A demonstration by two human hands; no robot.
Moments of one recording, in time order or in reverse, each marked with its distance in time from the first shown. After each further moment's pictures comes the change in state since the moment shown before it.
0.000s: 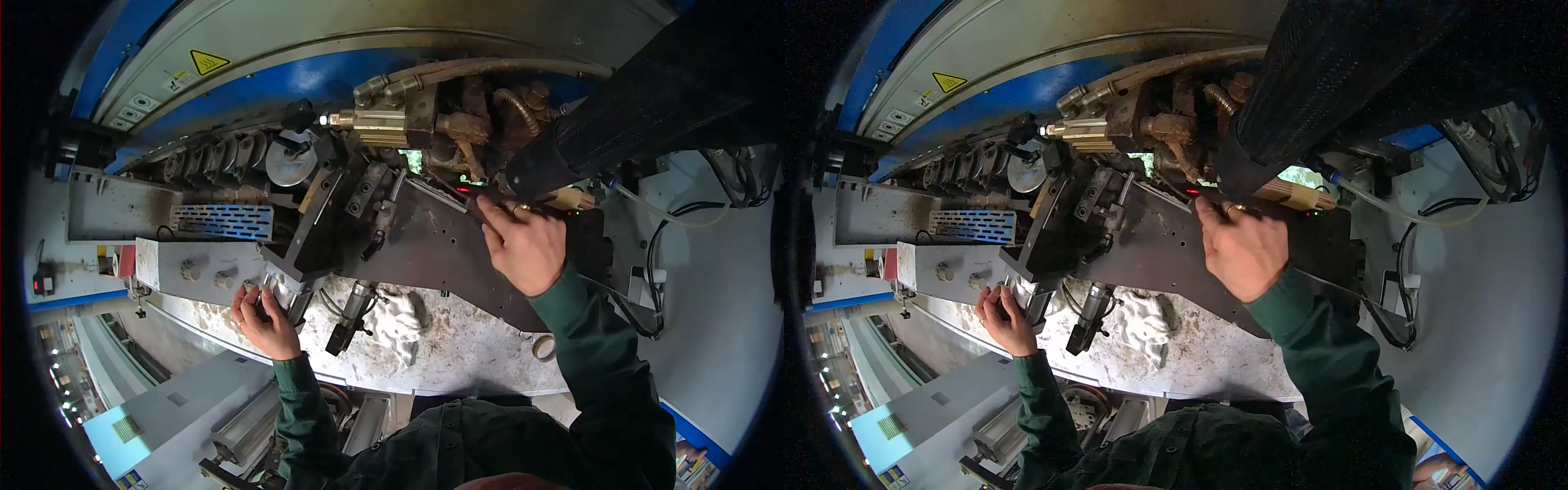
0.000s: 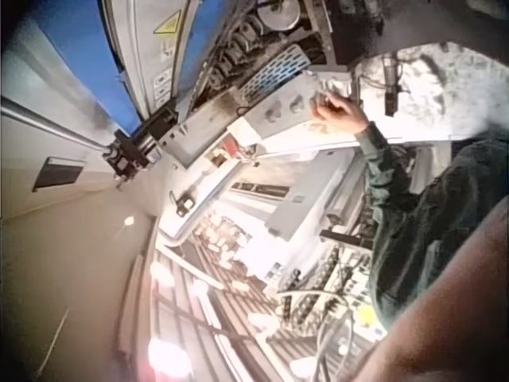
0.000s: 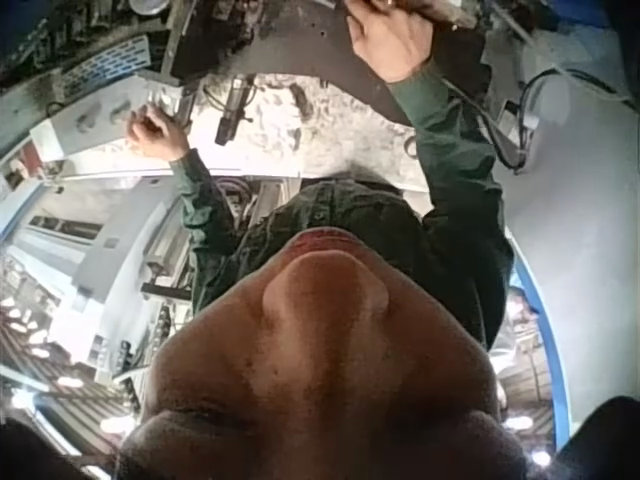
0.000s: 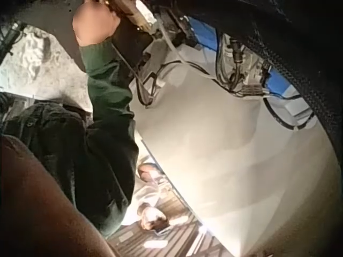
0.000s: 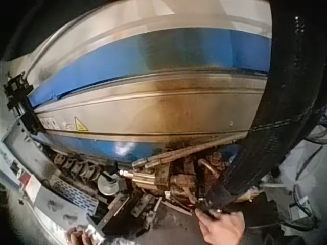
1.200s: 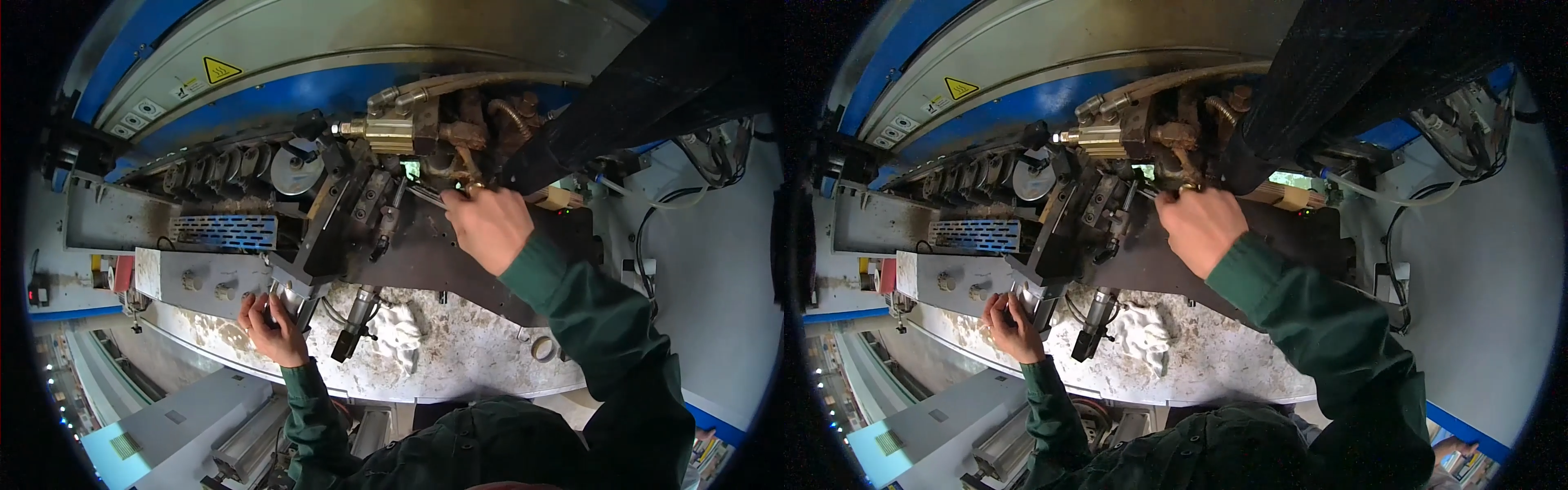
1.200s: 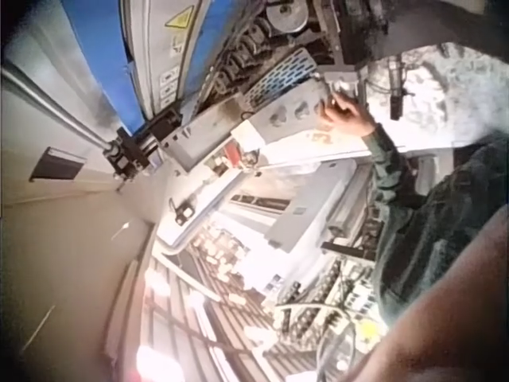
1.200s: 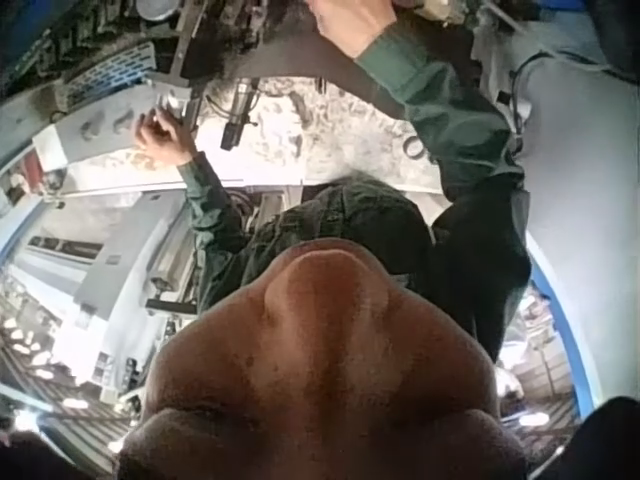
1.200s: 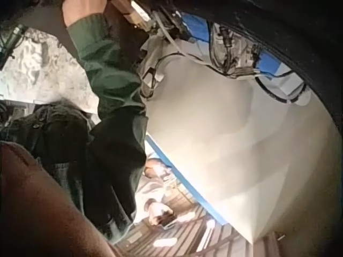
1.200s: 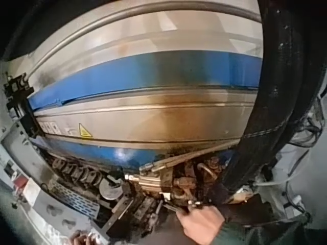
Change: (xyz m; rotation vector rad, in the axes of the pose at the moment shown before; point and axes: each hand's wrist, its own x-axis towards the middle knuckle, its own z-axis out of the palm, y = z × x) left_hand -0.004 -0.005 0.002 -0.039 0.044 0.018; right_hand 0.036 -0.036 -0.009 -0.072 -0.192 -0.248
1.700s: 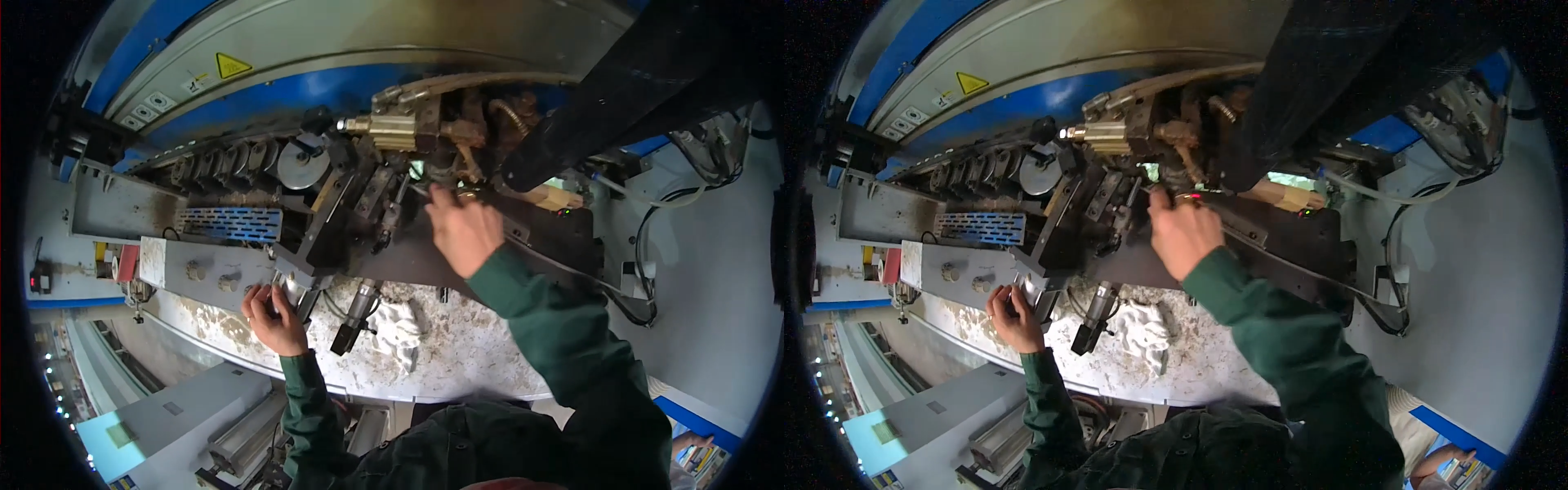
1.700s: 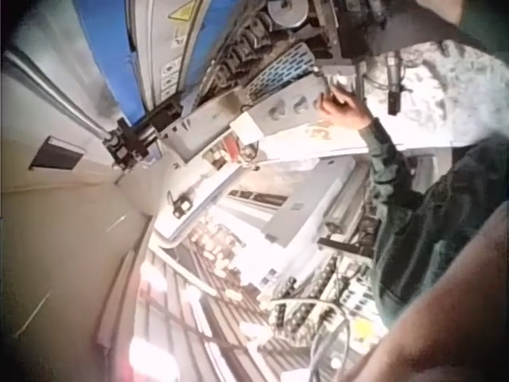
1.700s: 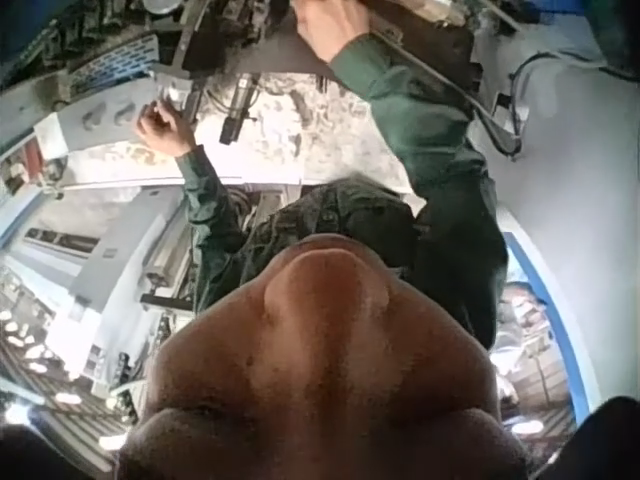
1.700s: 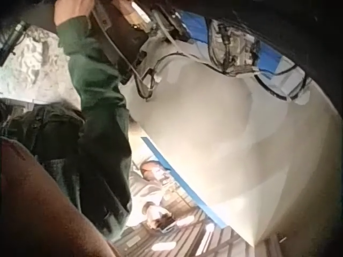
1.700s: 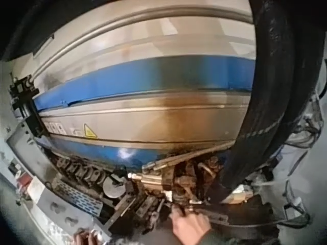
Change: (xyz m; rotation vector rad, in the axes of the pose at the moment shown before) left_hand 0.005 -0.004 0.006 -0.050 0.008 0.028; right_hand 0.002 -0.023 0.038 0.130 0.238 0.318
